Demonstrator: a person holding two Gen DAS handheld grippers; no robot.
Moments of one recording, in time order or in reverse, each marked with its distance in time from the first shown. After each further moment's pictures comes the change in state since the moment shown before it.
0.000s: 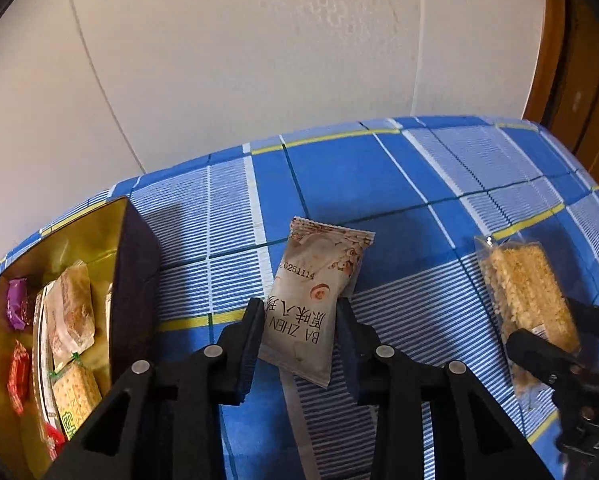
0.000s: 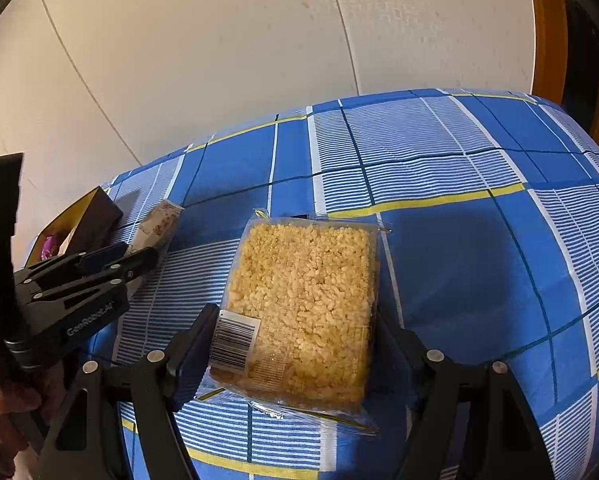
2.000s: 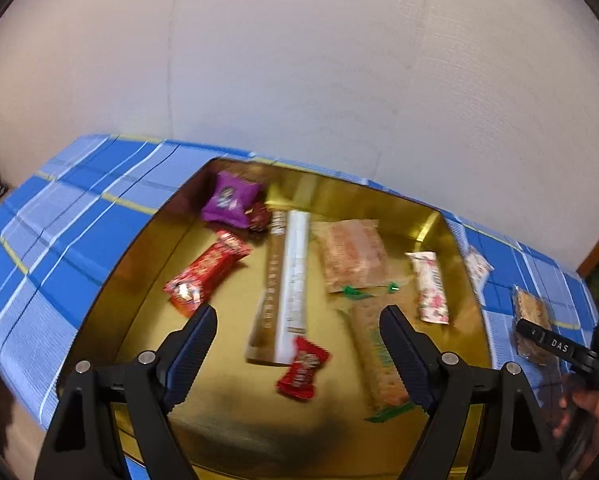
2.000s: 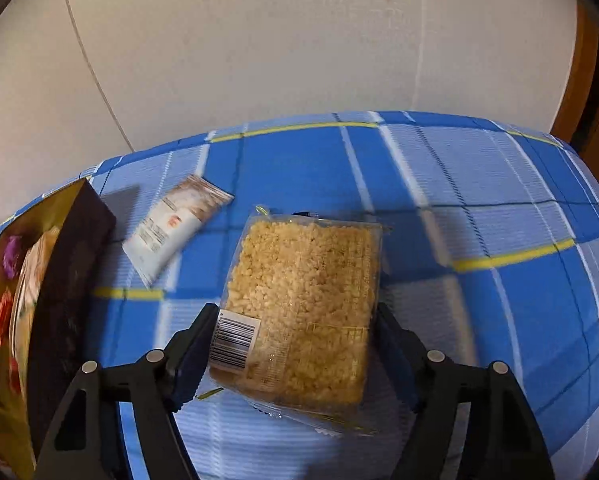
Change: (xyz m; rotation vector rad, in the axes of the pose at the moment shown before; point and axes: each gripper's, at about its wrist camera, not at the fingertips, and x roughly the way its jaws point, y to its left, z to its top) left arm -0.103 0.212 -0.101 -0.481 -0.178 0.104; right arm 0.049 0.083 0.019 -0.059 0.025 -0.160
